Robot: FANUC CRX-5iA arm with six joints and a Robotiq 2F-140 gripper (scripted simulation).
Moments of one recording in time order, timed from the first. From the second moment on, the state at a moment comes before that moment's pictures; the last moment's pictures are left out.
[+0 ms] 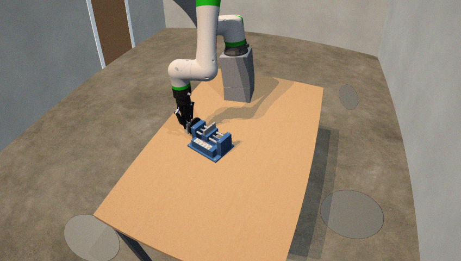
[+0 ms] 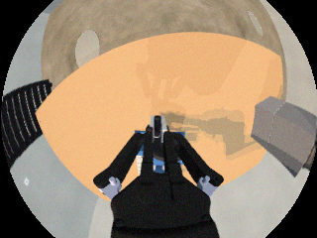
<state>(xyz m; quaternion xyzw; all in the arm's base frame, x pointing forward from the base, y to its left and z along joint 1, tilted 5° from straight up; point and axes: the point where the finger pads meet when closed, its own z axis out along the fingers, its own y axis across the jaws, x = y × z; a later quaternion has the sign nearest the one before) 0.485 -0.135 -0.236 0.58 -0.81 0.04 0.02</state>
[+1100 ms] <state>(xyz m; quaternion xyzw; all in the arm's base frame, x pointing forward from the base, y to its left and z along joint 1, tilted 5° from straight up) 0.487 -0.135 -0.234 0.58 -0.81 0.04 0.02</state>
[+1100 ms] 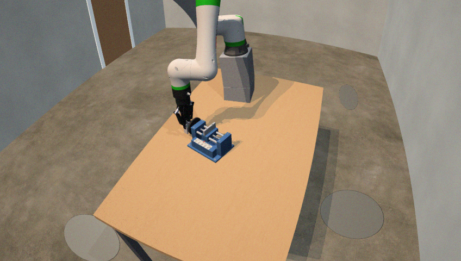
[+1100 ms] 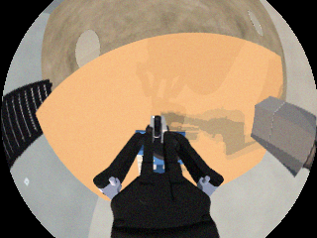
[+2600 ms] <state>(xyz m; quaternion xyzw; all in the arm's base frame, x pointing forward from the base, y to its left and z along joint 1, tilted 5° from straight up) 0.495 -0.136 -0.206 0.58 -0.81 0.04 0.02</state>
